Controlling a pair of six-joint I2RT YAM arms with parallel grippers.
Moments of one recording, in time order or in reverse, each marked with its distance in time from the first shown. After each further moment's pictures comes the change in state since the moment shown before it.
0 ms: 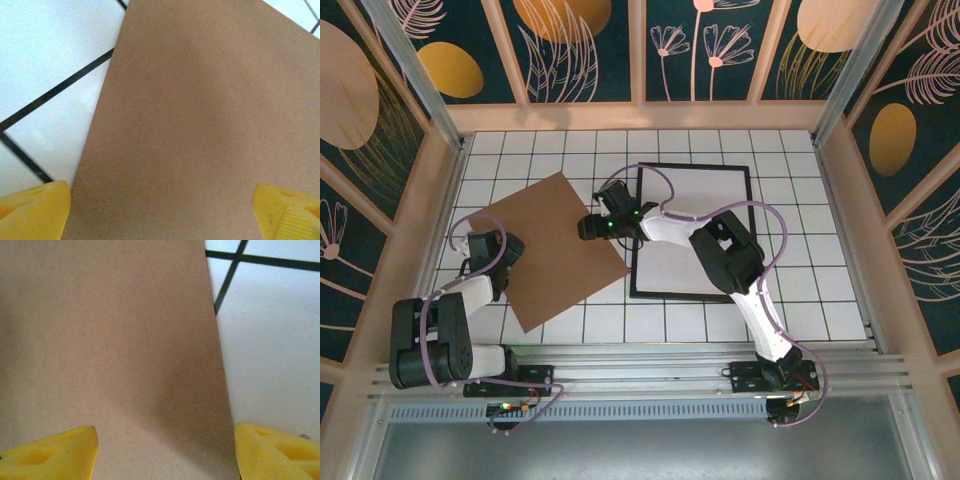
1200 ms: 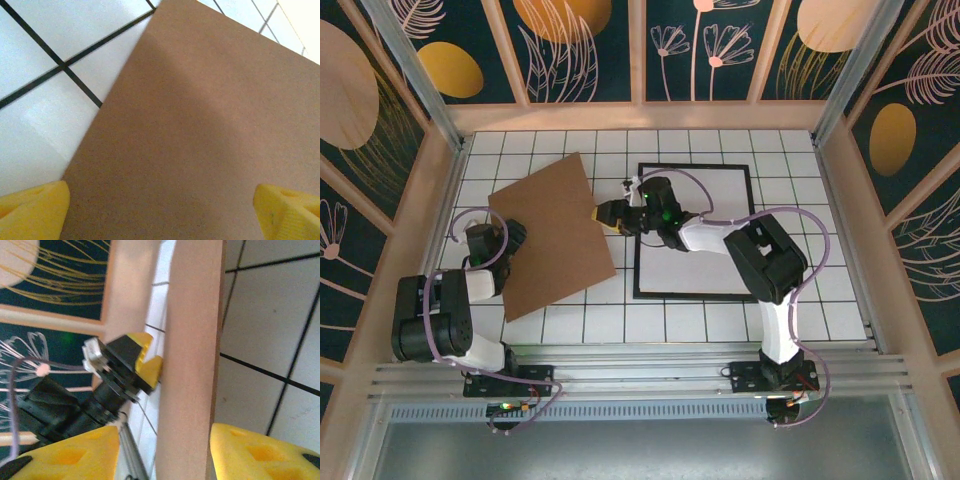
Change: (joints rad) left arm 0.014 0.131 -0.006 0.302 0.121 -0.039; right arm -0.109 -0.278 -0.452 0.647 -0.395 0.481
